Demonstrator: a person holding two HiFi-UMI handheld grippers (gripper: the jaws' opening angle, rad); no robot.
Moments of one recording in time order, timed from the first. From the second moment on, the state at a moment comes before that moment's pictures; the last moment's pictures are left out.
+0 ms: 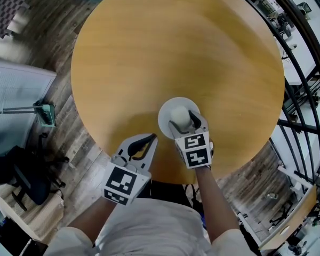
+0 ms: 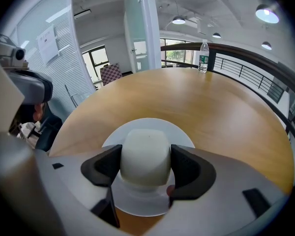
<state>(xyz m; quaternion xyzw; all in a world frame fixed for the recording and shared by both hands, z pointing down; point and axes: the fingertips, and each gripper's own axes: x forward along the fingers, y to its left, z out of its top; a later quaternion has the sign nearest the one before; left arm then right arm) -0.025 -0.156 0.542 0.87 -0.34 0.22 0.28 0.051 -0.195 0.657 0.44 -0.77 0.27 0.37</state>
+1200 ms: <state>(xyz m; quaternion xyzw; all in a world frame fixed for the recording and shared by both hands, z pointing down) -0.031 -0.160 0.534 0.87 -0.34 0.21 0.28 0.048 -0.200 0.643 0.44 -0.78 0.25 0.37</state>
